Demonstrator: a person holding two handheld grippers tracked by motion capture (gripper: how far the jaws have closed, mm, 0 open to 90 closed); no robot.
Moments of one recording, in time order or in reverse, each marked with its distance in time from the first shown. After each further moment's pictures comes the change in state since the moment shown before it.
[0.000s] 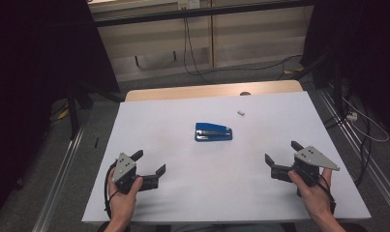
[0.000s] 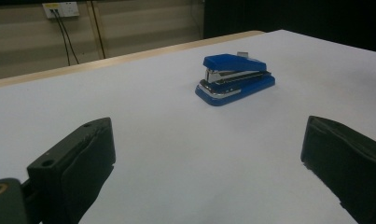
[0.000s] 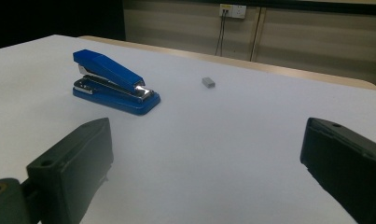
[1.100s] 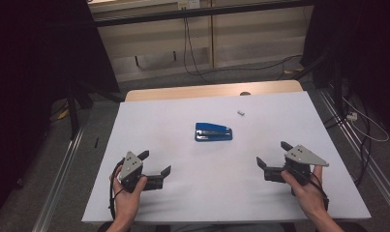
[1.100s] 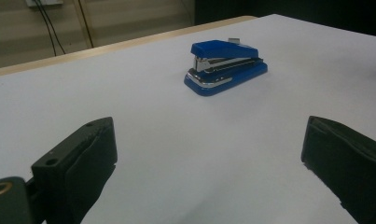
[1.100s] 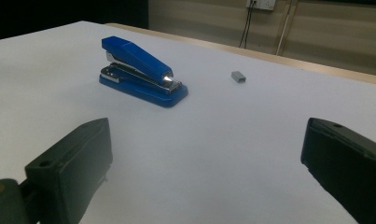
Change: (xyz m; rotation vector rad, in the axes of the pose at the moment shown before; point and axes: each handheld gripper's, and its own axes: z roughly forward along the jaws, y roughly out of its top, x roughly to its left) left arm -0.005 0.000 0.013 0.053 -0.032 0.025; right arm 0.011 -0.001 0.014 0.040 0.097 -0.031
